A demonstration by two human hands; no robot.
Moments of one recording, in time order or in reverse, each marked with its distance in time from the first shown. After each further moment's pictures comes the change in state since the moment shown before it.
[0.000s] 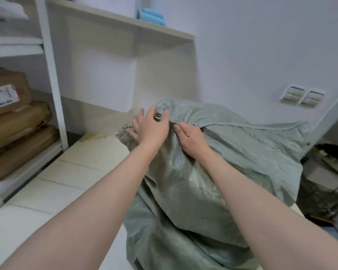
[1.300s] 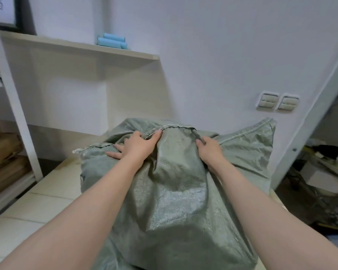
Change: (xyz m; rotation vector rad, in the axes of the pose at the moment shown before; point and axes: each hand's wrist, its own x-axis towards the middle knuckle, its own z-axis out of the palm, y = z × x) left_hand 0.013 0.057 0.079 0.326 -0.153 -0.129; right_hand 0.028 0.150 -0.100 -0.002 0.190 0.411
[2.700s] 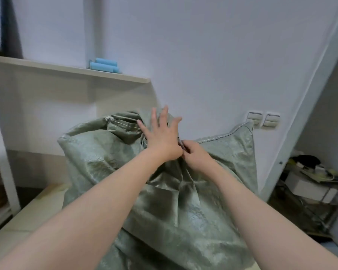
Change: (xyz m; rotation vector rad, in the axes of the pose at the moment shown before) left_hand 0.002 0.091 -0.015 0.384 0.197 0.773; right_hand 0.004 -0.061 -0.017 0.161 -0.181 -0.305
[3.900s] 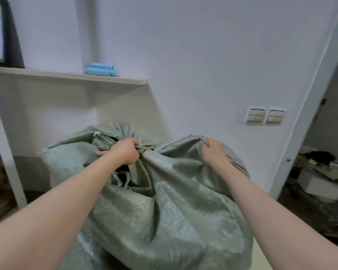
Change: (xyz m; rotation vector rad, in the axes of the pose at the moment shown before) left_hand -0.001 -0.088 0.005 -0.052 -0.389 -0.375; right_hand 0.008 0.043 -0.036 -0.060 0.287 0.271
